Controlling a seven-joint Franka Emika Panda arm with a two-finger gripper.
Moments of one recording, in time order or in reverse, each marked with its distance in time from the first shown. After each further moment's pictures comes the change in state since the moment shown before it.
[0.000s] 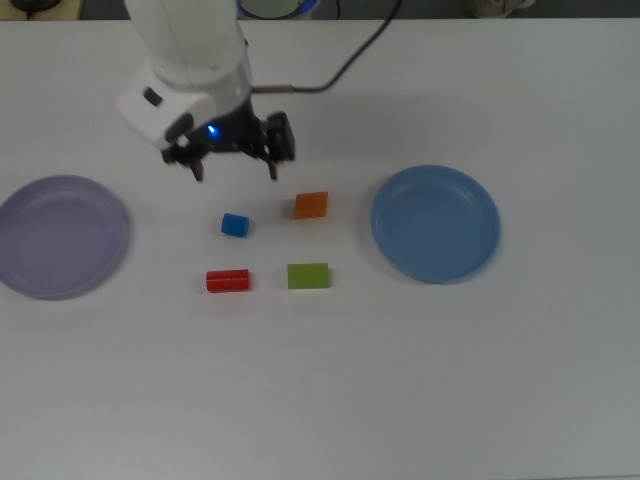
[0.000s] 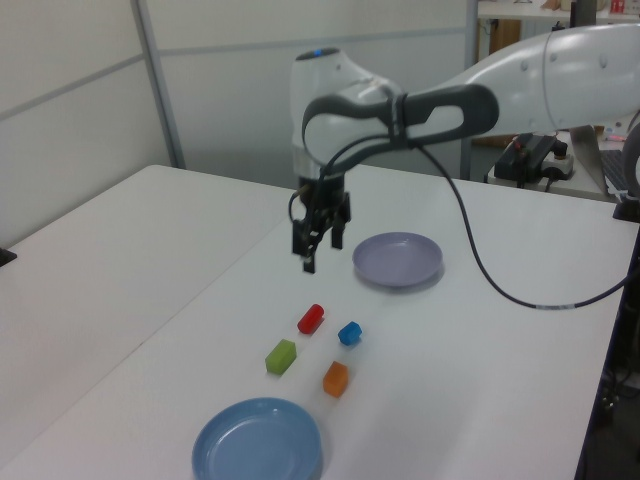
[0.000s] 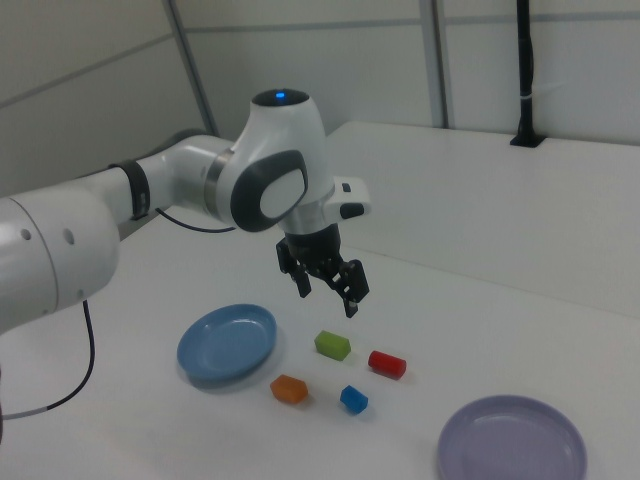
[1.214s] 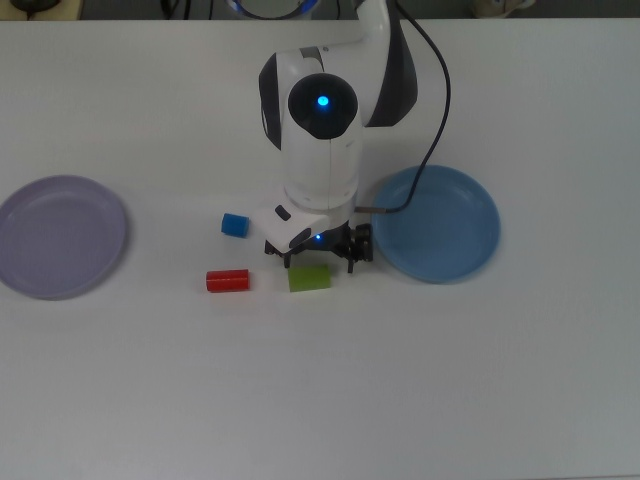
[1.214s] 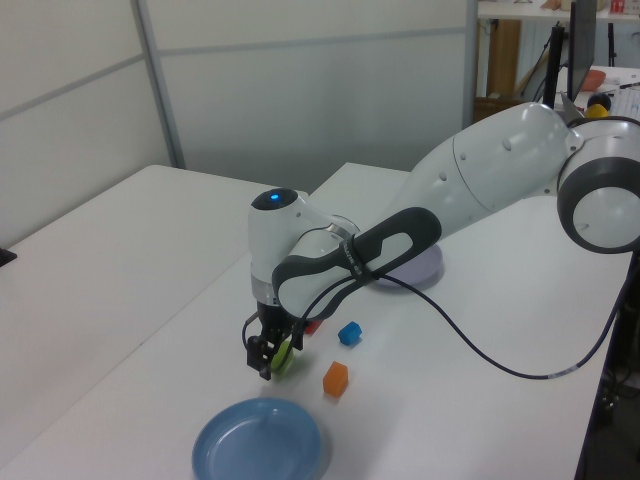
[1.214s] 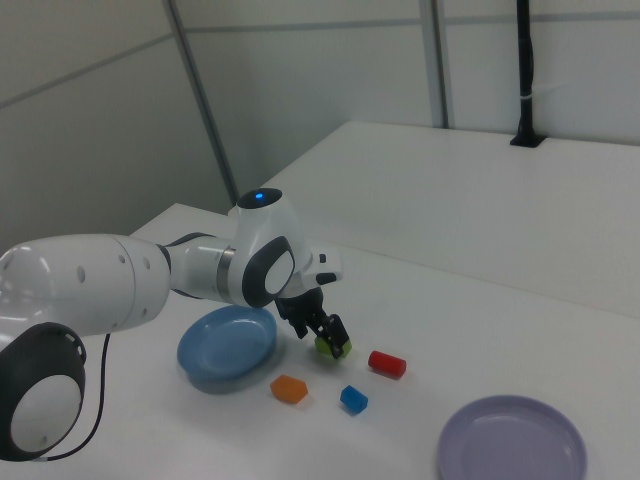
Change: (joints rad) arm 0.165 0.241 0.002 -0.093 -0.123 0.407 0.303
